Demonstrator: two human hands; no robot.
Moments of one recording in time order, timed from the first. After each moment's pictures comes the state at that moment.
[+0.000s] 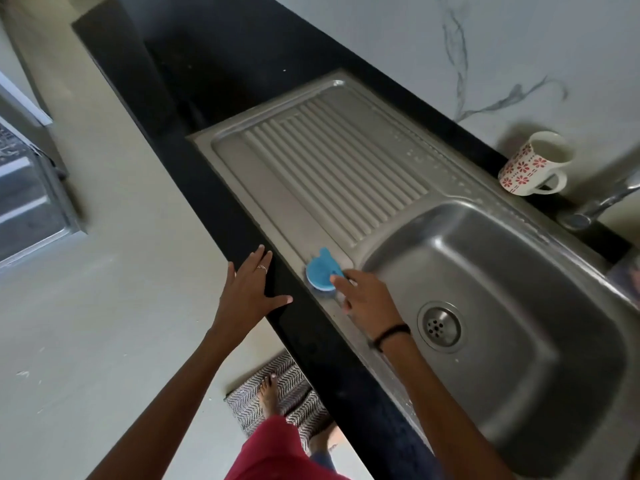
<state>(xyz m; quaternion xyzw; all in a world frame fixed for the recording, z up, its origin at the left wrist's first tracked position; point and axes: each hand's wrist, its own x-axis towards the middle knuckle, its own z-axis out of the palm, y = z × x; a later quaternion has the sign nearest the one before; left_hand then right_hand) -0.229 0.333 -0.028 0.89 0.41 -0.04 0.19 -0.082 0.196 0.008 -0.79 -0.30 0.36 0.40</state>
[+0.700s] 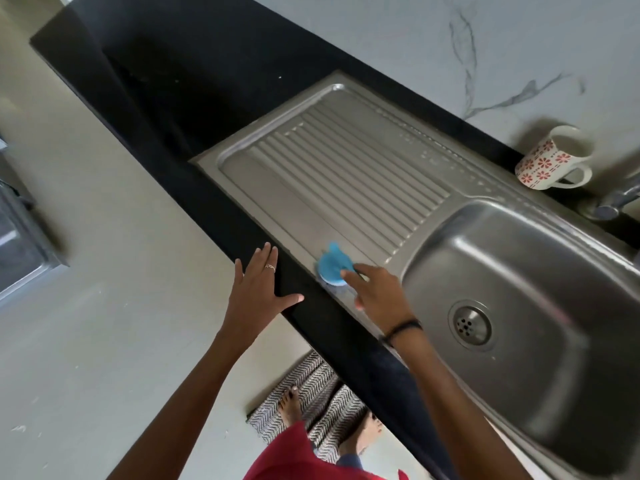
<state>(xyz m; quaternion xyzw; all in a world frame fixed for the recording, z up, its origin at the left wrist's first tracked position) -0.240 0.417 -0.025 0.92 0.35 -0.03 0.18 -0.102 0.271 0.009 -0.85 -0.27 0.30 0.34</state>
